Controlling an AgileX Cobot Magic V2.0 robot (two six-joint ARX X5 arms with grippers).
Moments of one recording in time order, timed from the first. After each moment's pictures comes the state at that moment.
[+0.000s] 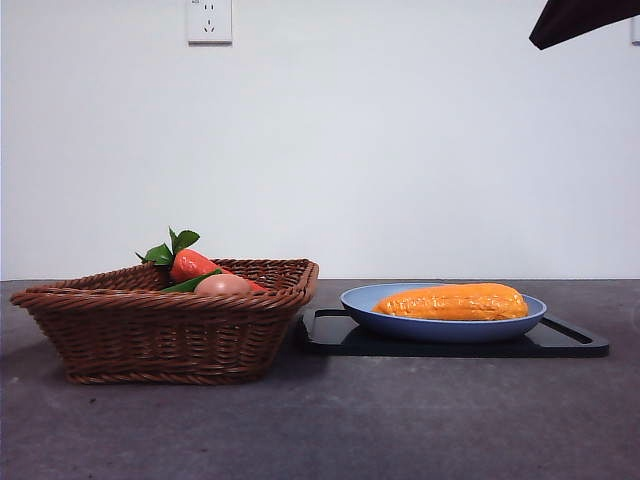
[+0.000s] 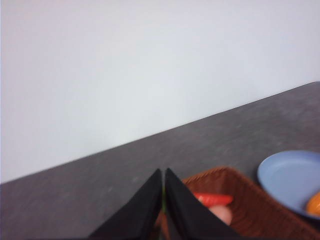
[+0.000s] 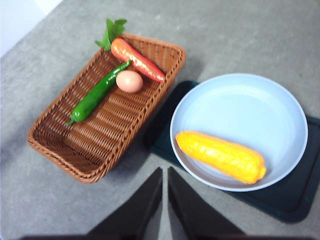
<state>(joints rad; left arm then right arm) -0.03 0.54 0.60 -0.06 0.34 0.17 0.27 0.95 0.97 -0.60 -0.42 0.08</state>
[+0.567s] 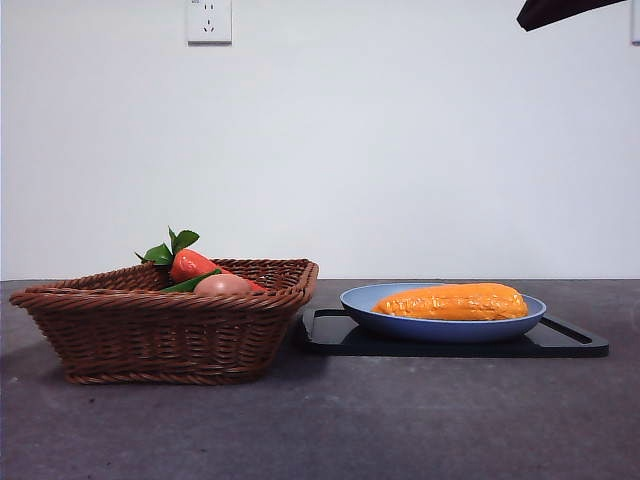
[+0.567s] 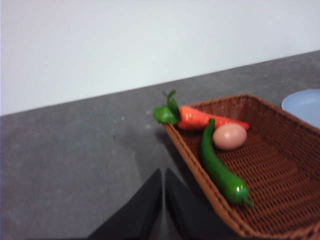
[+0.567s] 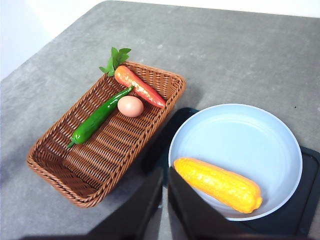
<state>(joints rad) 0.03 0.12 0.12 -0.06 0.28 0.15 0.27 0.95 0.97 -0.51 -0.42 0.08</state>
